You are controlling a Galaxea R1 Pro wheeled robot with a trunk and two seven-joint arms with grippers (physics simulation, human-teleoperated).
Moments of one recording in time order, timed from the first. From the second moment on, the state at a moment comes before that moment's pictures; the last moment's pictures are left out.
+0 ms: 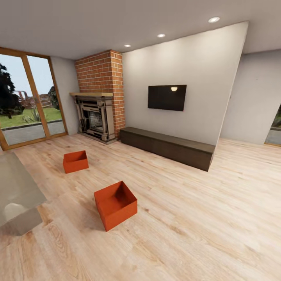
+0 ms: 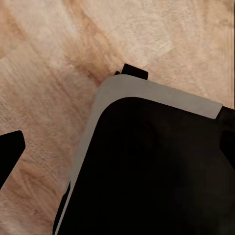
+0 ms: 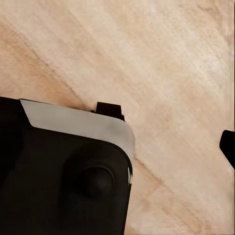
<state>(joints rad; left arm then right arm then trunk) 0.00 0.03 0.03 -0.19 0.32 0.02 0.07 -0.14 0.01 0.30 0.03 -0.12 -0.16 -0.09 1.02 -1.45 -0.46</state>
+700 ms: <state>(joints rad) 0.00 0.04 0.03 -0.19 0.32 0.02 0.07 -0.14 0.01 0.30 0.03 -0.12 -0.16 -0.08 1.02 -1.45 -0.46</state>
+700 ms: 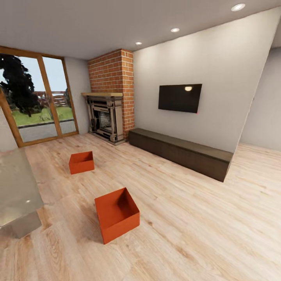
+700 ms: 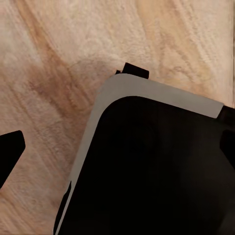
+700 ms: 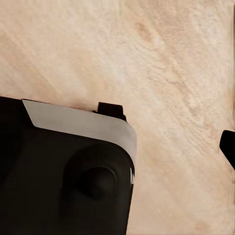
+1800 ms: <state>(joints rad) 0.00 0.04 0.03 -0.19 0.32 0.02 0.07 -0.14 0.01 0.30 0.03 -0.12 -0.16 -0.08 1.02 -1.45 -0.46</state>
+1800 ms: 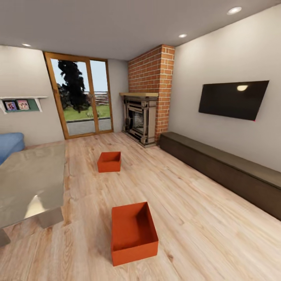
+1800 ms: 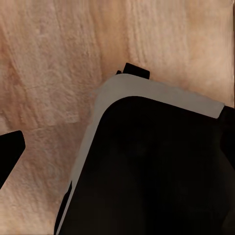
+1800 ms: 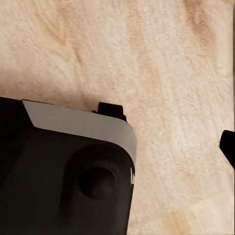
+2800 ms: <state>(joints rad) 0.00 0.04 0.03 -0.19 0.32 0.02 0.07 -0.14 0.01 0.31 0.03 -0.11 -0.16 -0.08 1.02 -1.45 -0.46</state>
